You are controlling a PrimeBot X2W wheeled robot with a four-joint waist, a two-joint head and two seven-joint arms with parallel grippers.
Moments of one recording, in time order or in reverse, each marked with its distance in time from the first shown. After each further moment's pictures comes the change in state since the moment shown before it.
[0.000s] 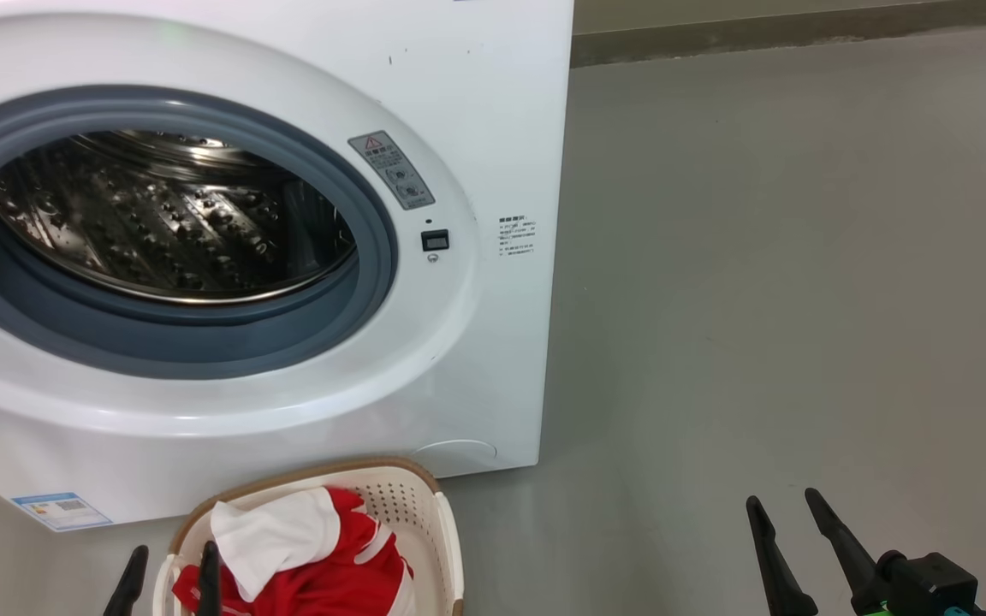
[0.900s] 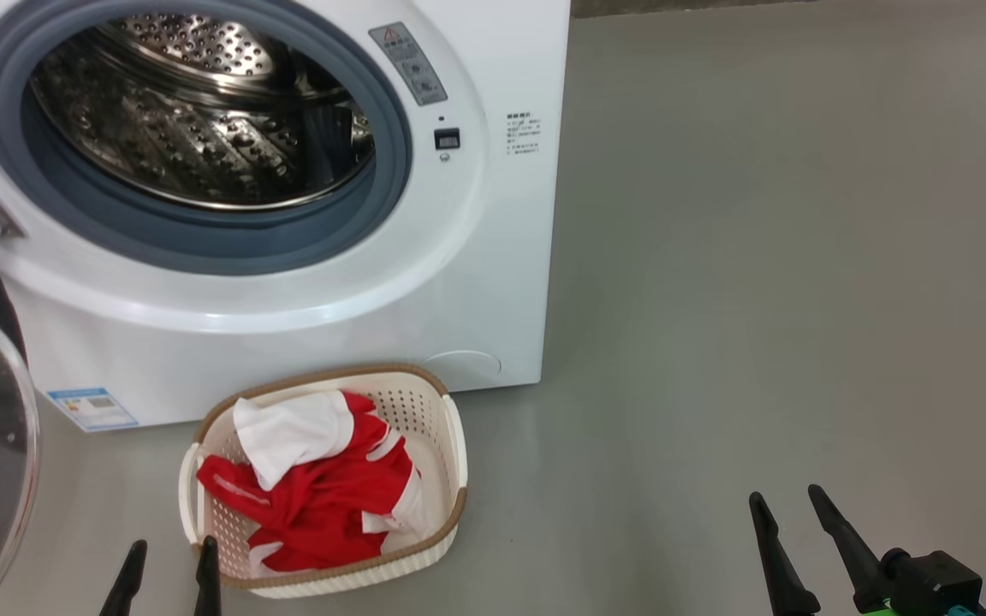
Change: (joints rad) left arm -0.002 -0.001 0.001 -0.014 0.001 0.000 0.000; right arm 0.000 0.002 -0.008 -0.009 0.000 0.000 0.000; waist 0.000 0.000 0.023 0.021
